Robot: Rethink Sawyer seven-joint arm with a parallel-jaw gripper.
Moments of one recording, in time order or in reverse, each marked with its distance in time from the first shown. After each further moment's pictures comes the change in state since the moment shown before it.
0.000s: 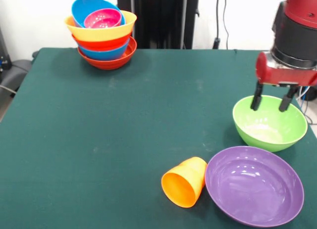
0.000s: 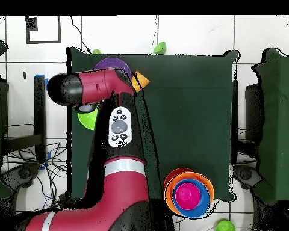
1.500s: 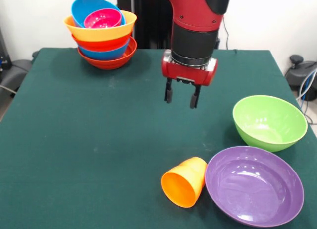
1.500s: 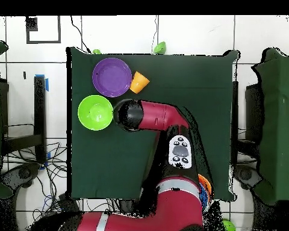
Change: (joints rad) arm -0.198 -0.072 -0.086 0.346 0.084 -0.320 0.000
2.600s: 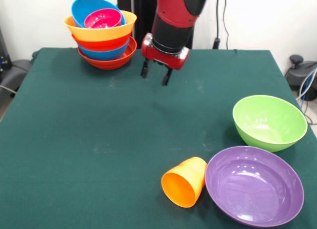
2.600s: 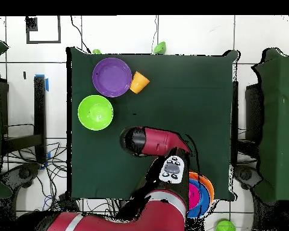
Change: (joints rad) arm 0.098 0.050 -0.205 0.168 0.026 -0.098 0.000
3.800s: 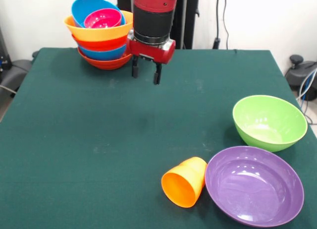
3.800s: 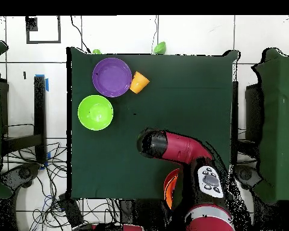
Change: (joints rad) arm -0.228 -0.130 0.173 0.118 -0.063 -0.100 -0.008
